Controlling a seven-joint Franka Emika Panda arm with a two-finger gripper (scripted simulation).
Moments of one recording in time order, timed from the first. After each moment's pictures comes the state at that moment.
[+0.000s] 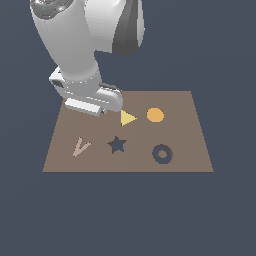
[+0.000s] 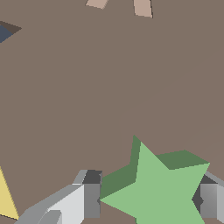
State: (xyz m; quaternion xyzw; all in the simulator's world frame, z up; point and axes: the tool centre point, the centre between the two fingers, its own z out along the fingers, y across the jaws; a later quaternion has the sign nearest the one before) arm -0.062 -0.114 0.031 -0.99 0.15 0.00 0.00
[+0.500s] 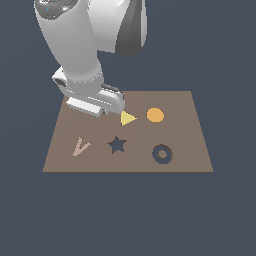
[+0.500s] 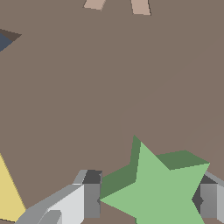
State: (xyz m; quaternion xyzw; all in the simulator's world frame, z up) arm -0.061 -0.108 0.031 -0.98 0.18 0.00 0.00
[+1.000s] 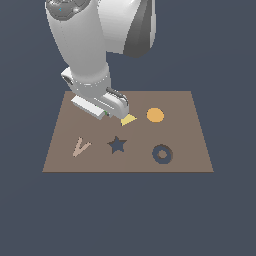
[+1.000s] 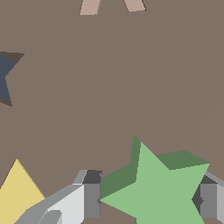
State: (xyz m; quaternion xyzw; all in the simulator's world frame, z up) arm -0.055 -0.089 0.032 -0.96 0.28 0.00 0.00
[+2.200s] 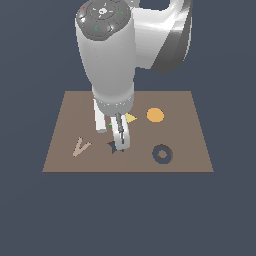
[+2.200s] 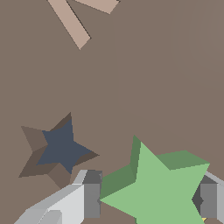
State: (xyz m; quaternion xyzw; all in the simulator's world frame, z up) arm 0.004 -0.031 0.037 -0.77 0.64 0.00 0.00
